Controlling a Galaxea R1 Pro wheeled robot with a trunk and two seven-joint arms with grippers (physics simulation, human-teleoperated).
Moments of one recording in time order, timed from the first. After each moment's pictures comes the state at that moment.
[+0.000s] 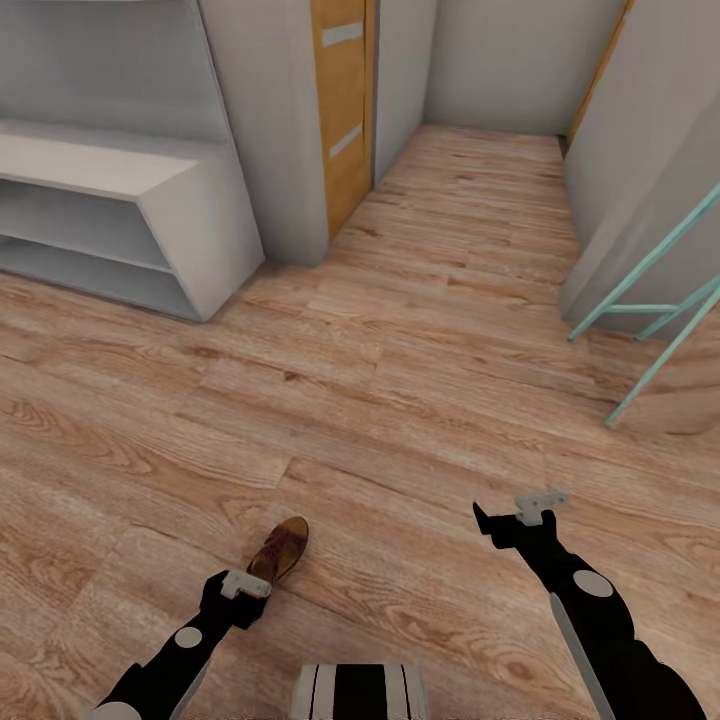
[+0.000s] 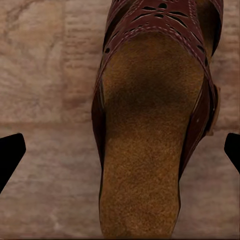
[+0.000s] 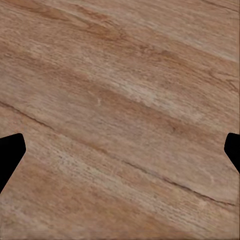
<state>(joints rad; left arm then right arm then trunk) -0.51 0.06 -0.08 -0.40 -0.23 -0.16 -0.06 -0.24 -0.12 0.00 -1.49 -0.01 0.37 0.09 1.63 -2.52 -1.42</state>
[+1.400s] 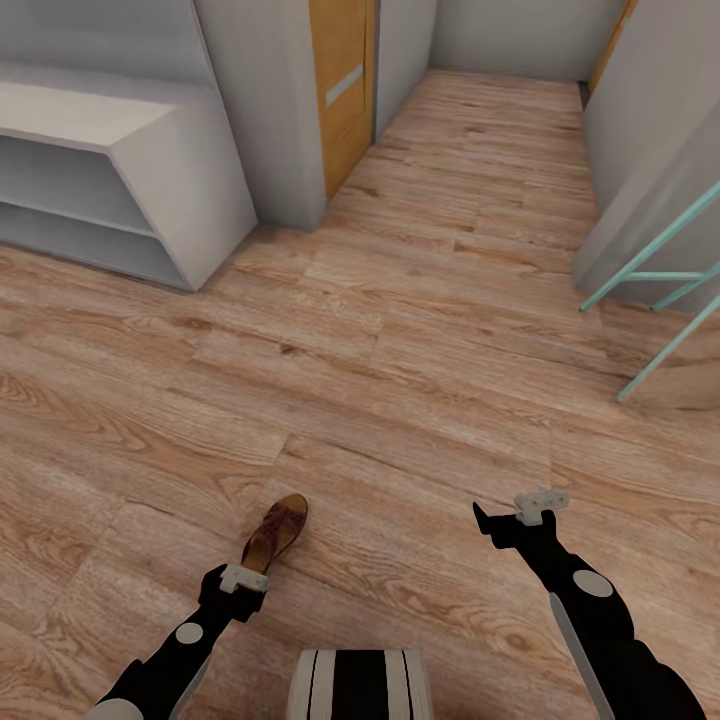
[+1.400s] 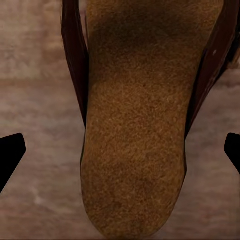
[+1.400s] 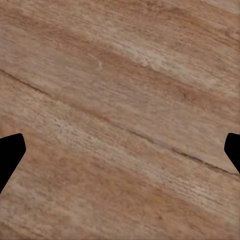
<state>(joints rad) -0.51 0.06 -0.08 -0.42 -0.23 -0.17 -0.03 -0.24 -0.12 0.00 -1.49 -0.01 0.37 0.09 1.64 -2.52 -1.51</state>
